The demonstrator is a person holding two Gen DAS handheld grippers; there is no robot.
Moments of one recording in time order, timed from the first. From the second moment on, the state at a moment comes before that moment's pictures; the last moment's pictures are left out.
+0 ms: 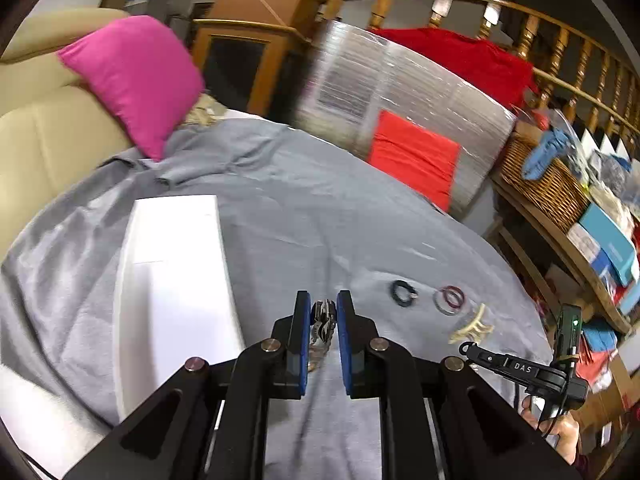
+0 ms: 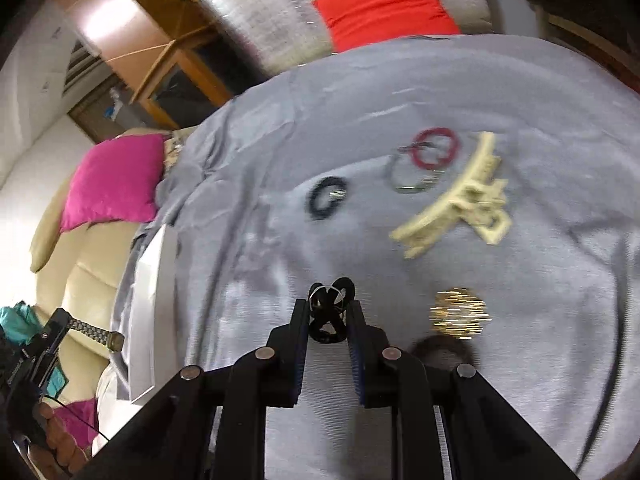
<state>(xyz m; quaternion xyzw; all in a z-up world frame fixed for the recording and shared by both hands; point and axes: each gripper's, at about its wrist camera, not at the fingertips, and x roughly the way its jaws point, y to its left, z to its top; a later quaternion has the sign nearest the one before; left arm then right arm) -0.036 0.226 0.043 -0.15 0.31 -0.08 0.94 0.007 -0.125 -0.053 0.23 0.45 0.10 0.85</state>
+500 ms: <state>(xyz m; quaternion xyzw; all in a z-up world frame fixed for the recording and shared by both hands) -0.043 0.299 -0.003 -0.18 0.34 -0.01 0.92 0.016 0.034 -0.031 0.18 0.44 0.27 0.84</state>
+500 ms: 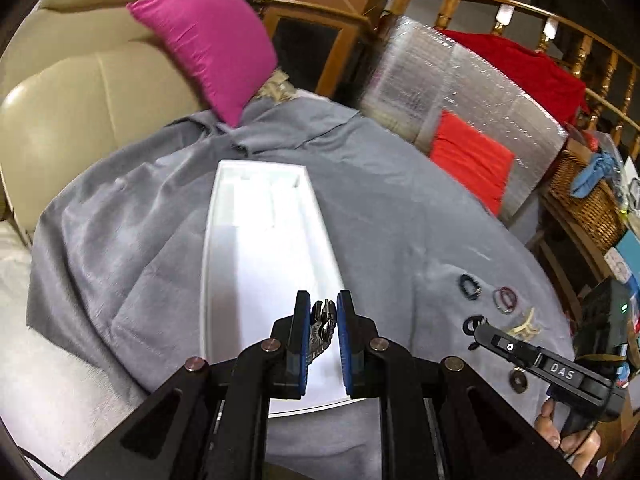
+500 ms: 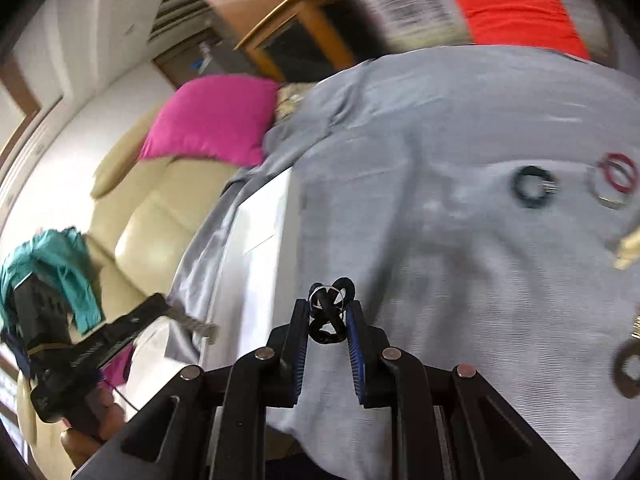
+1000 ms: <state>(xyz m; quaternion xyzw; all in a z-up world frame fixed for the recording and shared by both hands) -0.037 0.318 -0.048 -0.17 0.42 0.02 0.89 0.060 0.165 -0.043 0.16 0.51 0.34 0.78</state>
